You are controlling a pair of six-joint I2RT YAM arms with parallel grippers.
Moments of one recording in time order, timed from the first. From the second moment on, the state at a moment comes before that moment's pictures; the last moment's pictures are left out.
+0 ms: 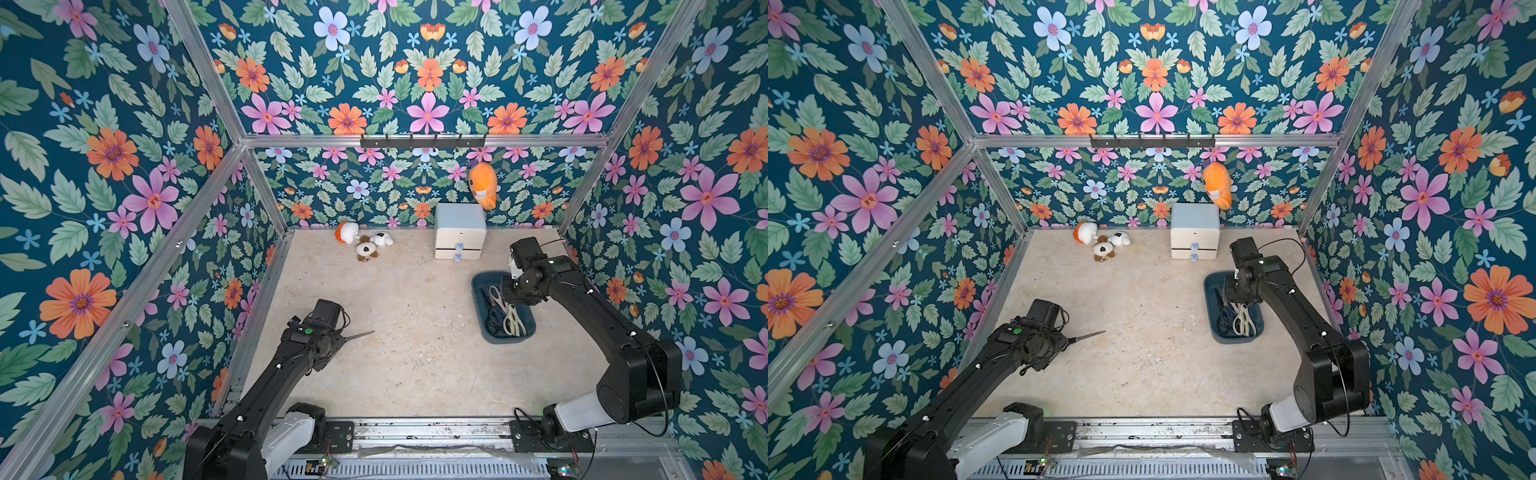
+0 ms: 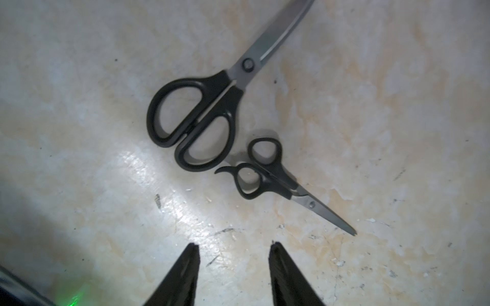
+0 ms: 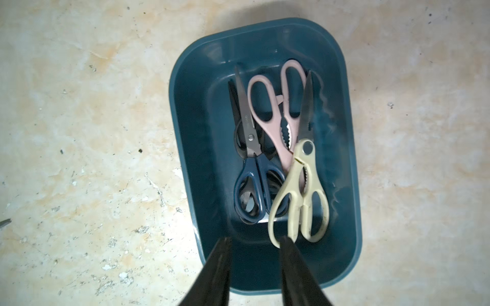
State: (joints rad) left arm -0.24 1.02 0.63 -0.89 -0.15 -1.13; right arm 0.29 1.49 1.28 -0.99 0.03 0.34
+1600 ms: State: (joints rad) left arm 0.01 1.41 0.71 -0.76 0.12 -1.14; right arm 0.33 1.43 1.19 -0.98 0.04 0.40
